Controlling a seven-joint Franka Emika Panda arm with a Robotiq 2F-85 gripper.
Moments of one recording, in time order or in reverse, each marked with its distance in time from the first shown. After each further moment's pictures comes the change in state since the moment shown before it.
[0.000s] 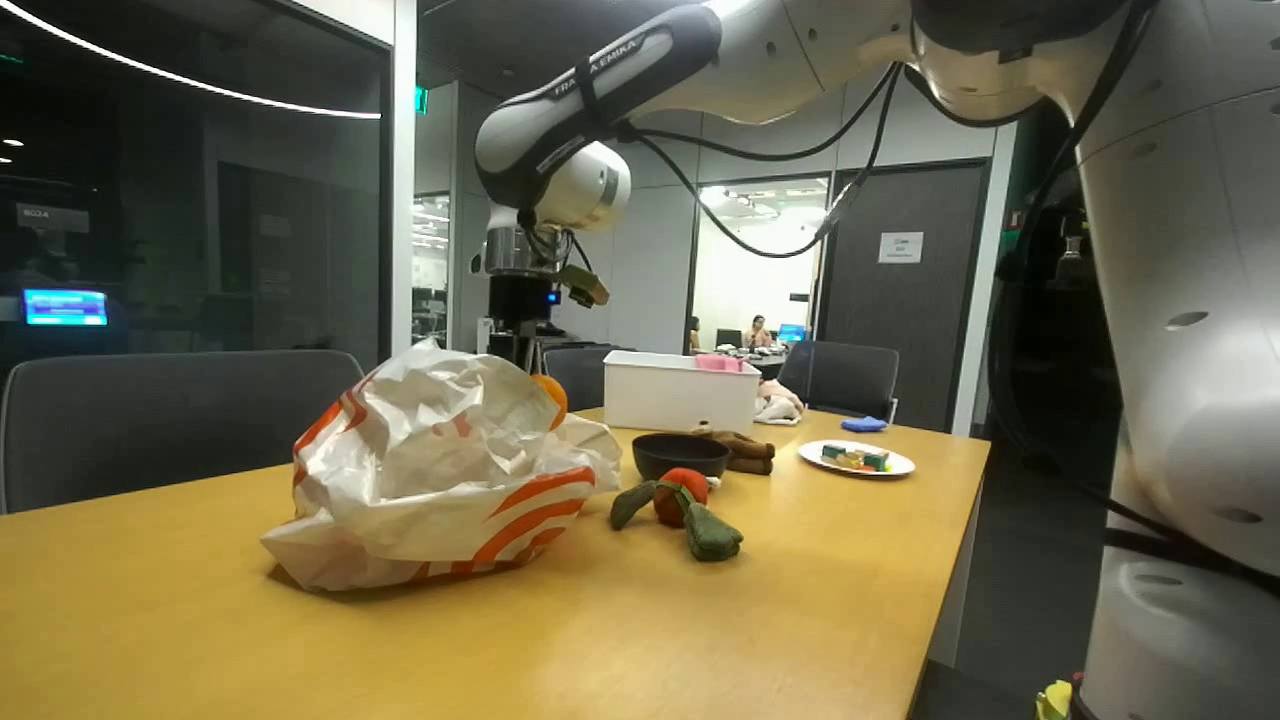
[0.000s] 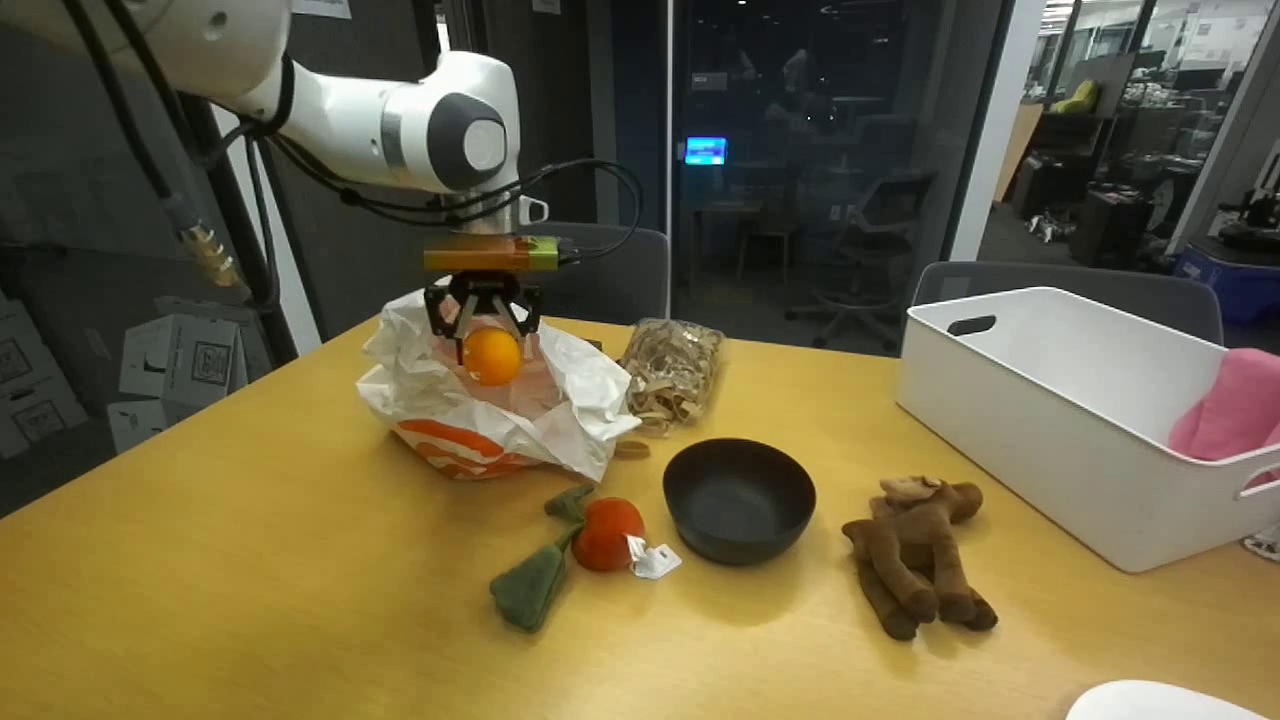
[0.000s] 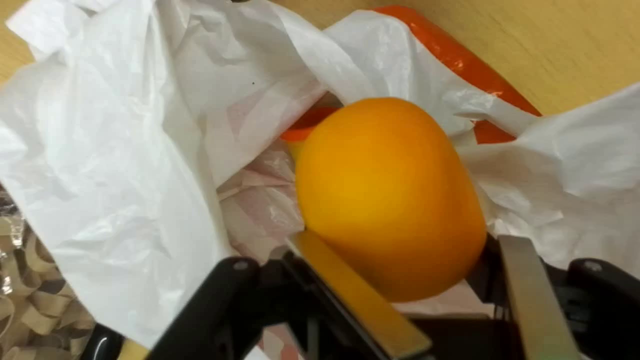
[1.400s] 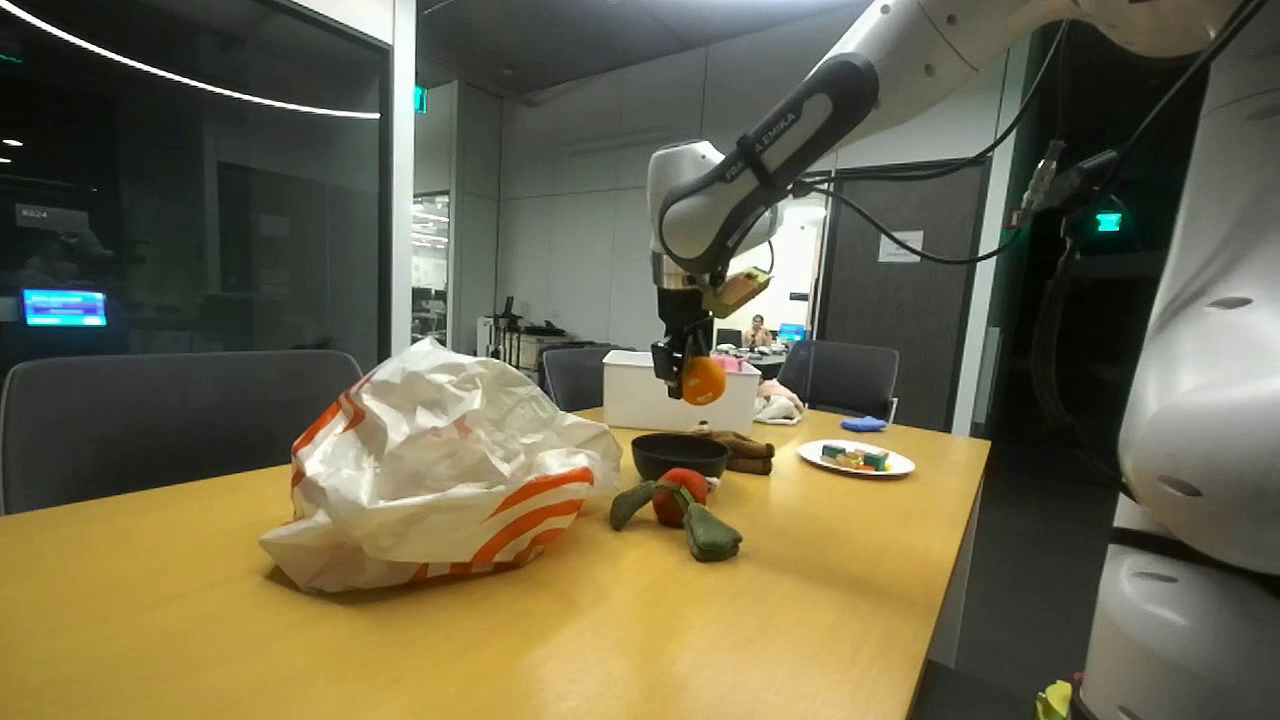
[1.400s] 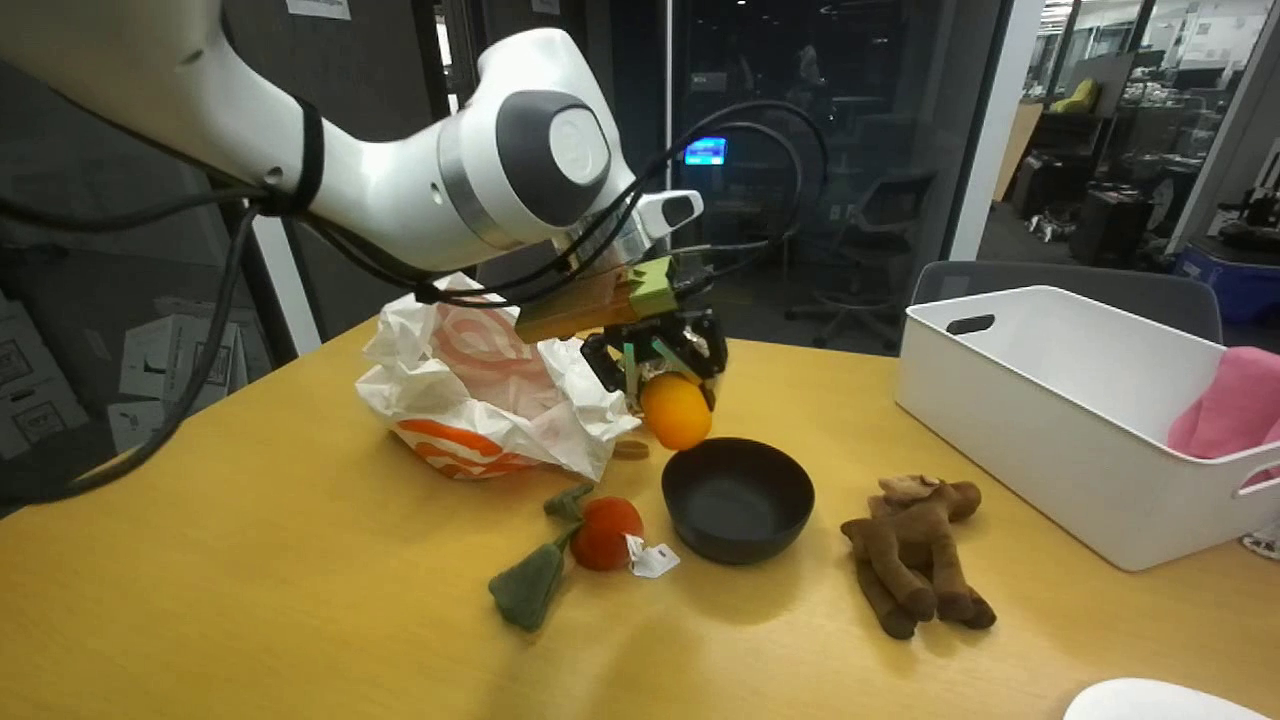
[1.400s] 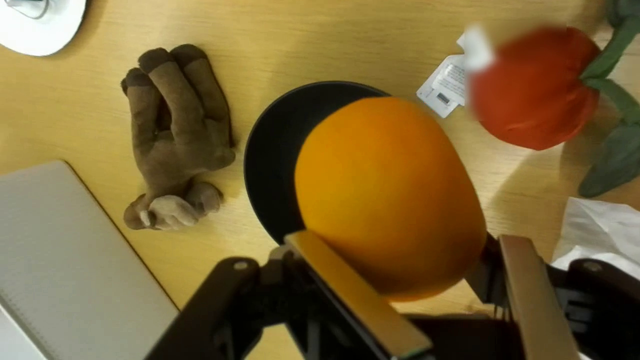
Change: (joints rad) arm -0.121 -0.290 -0.241 -0.407 -0.480 0.352 0.479
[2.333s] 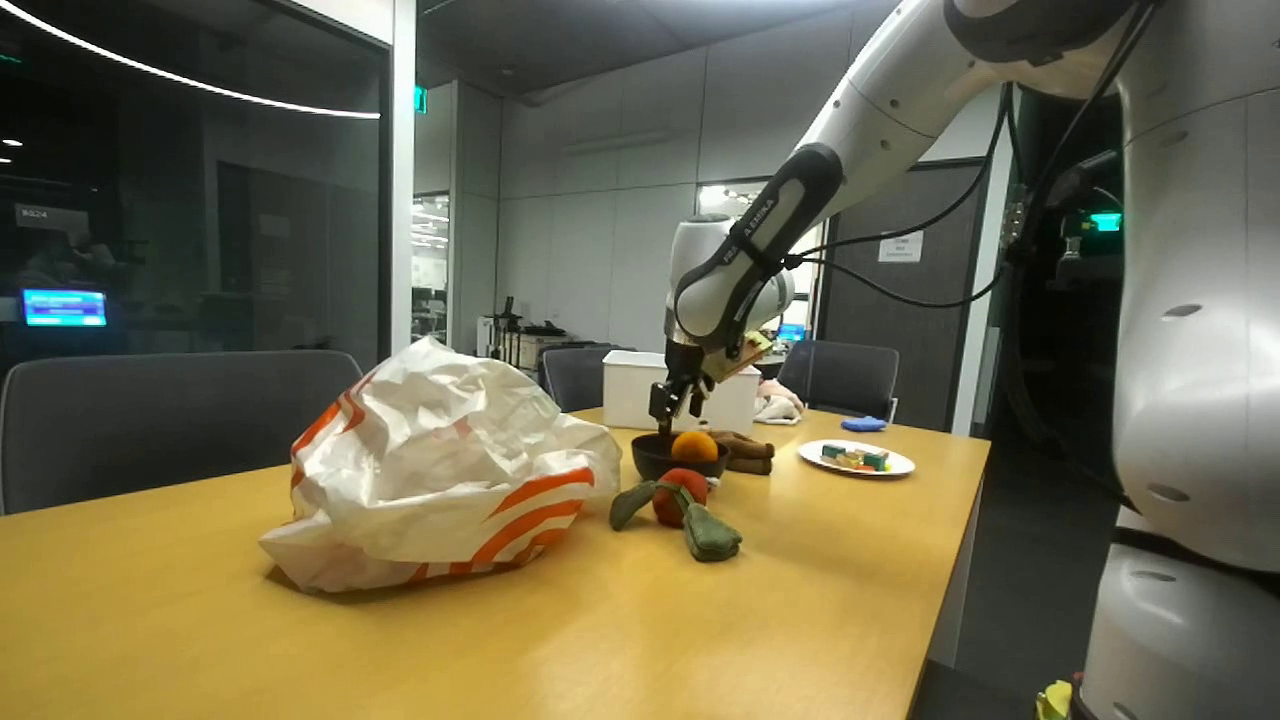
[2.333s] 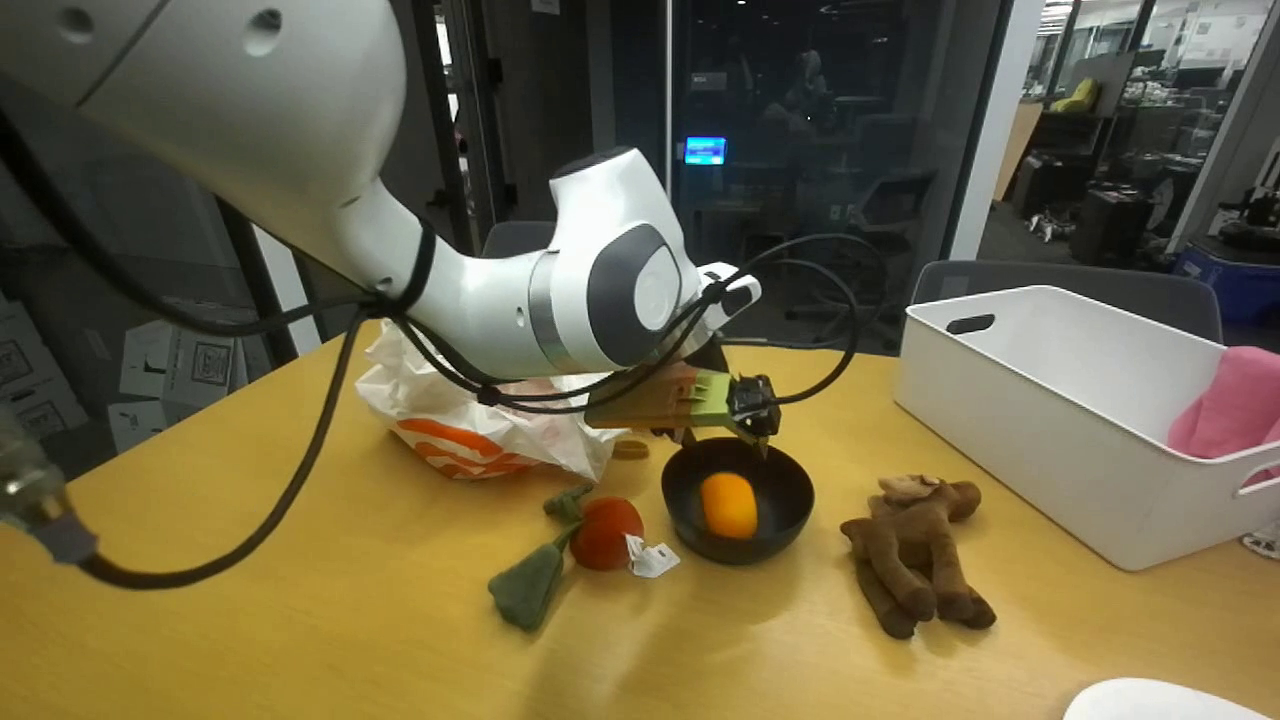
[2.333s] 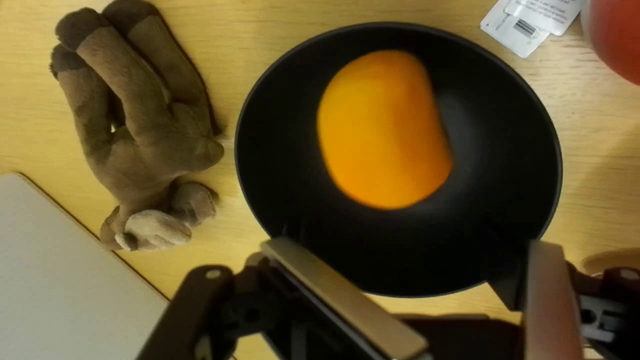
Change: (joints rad) arm -0.047 0.176 -0.072 -0.036 0.038 0.376 0.052
